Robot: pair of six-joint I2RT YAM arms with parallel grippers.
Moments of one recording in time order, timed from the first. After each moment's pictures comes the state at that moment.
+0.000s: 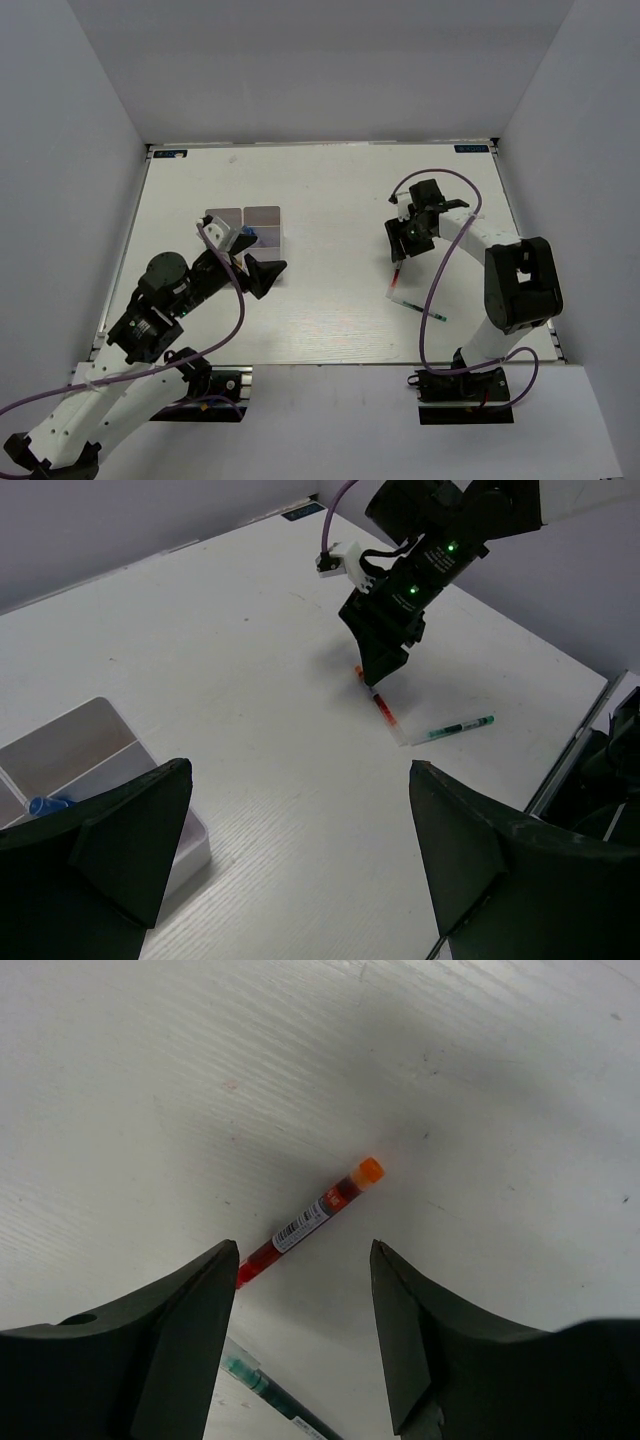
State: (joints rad) left arm -0.66 0.55 0.76 -0.26 0.15 -0.12; right arm 0.28 1.67 1.08 -0.60 -0.21 -0.12
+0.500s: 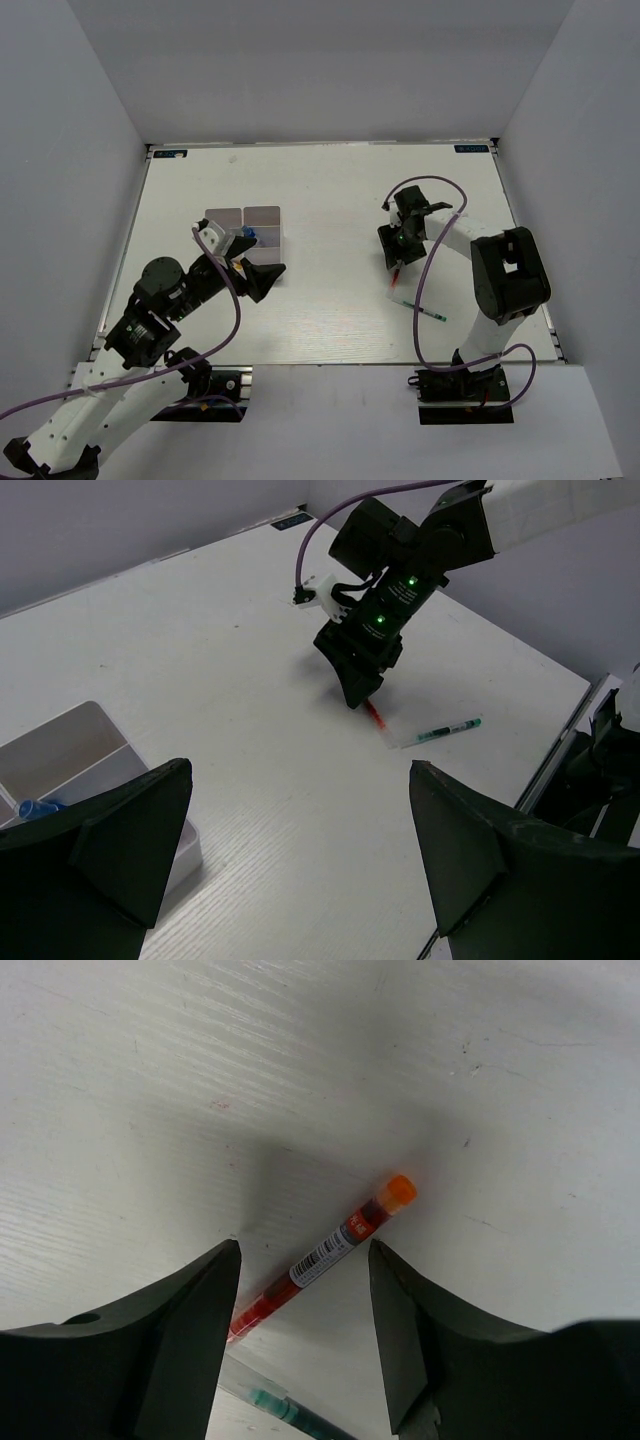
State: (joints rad) left arm -0.66 0.51 0.74 -0.26 0.17 -0.14; right arm 0.35 1.76 1.08 -0.58 -0.11 0.01
